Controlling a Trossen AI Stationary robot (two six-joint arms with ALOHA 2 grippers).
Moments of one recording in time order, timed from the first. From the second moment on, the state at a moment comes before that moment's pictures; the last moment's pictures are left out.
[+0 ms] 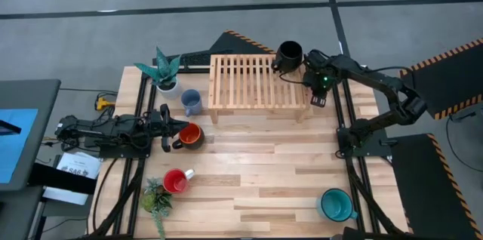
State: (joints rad) left arm -0.12 0.01 0.01 0.08 -0.35 -0.21; right arm -0.86 1.38 0.97 -1.00 0.11 -0.53
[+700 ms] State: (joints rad) left arm -0.12 0.01 0.01 0.08 -0.35 -0.21; right arm -0.86 1.38 0.97 -1.02 0.08 -0.54
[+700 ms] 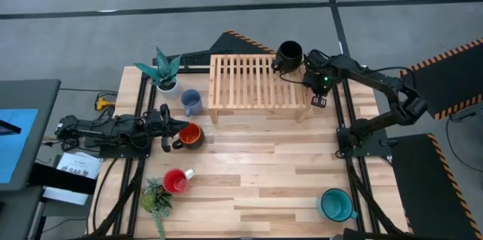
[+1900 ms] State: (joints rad) left arm -0.12 0.01 0.01 0.08 -0.35 -0.21; right arm -0.63 1.22 1.55 -1.56 0.10 -0.36
